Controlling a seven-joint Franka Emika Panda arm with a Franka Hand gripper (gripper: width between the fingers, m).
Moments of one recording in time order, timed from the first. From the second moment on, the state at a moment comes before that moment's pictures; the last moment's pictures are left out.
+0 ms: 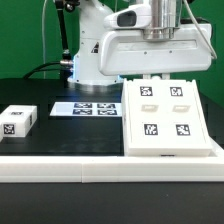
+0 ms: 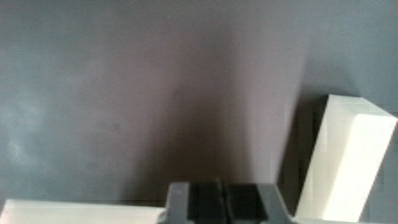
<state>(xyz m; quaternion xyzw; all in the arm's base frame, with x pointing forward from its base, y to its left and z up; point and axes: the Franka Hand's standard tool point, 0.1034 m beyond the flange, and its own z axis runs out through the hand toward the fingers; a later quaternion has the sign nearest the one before) 0.509 0.077 0.081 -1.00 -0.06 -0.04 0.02</state>
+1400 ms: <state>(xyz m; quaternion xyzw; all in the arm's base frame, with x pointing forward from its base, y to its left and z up) 0.526 0.076 0.112 -1.00 -0.07 -0.01 0.02</state>
